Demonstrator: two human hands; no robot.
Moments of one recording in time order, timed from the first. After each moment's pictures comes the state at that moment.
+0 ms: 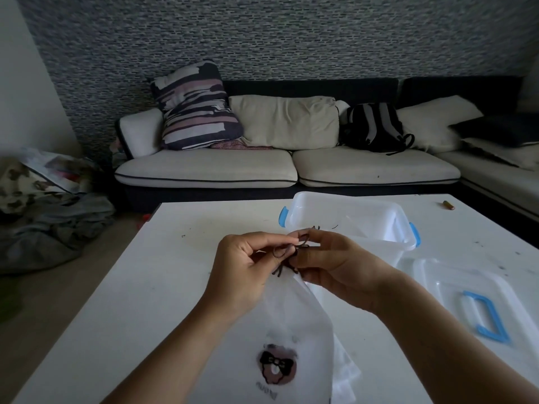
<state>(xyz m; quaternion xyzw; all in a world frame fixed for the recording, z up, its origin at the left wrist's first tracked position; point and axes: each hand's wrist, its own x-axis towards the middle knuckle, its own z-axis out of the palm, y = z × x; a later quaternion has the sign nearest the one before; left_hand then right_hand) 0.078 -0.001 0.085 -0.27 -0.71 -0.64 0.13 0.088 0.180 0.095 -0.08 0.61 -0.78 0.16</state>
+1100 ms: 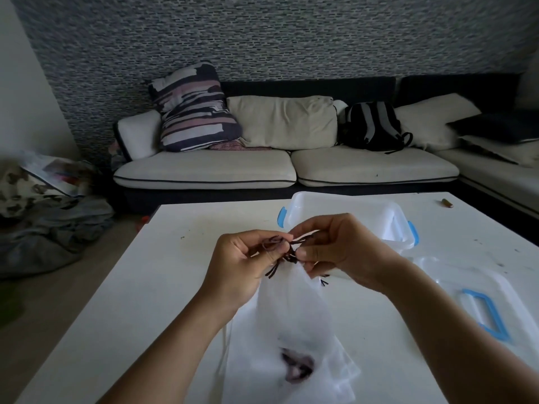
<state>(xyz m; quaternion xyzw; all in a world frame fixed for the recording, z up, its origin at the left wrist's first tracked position) 0.074 0.000 0.086 -0.21 -0.66 -0.72 0.05 0.094 0.189 0.125 -0.09 0.73 -0.68 0.09</state>
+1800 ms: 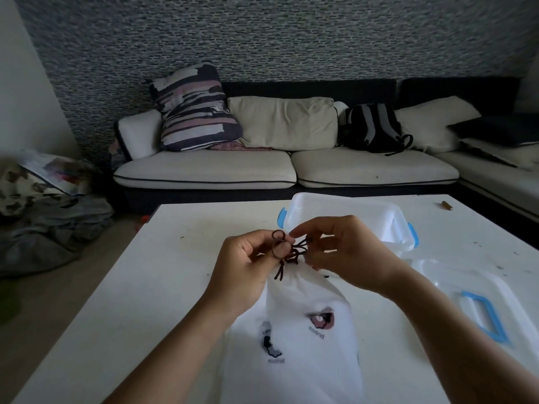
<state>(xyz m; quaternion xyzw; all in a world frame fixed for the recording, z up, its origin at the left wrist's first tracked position) 0.075 0.003 0.084 -0.20 -0.70 -0.69 0.05 0.099 0.193 0.121 -0.15 0.86 -0.48 -0.07</state>
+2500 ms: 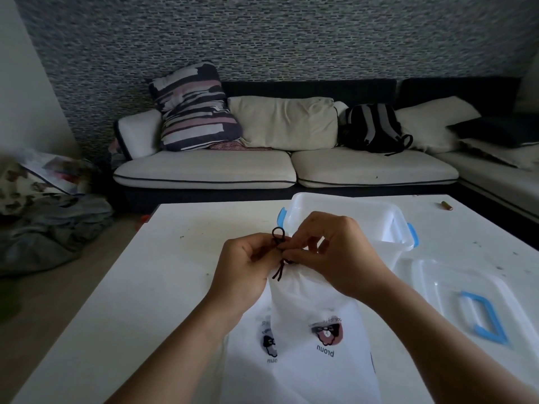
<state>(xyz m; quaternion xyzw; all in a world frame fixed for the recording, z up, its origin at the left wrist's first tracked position) 0.076 0.007 0.083 -0.17 -0.71 -0.68 0.03 0.098 0.176 0.114 -0.19 0.86 -0.42 -0.20</state>
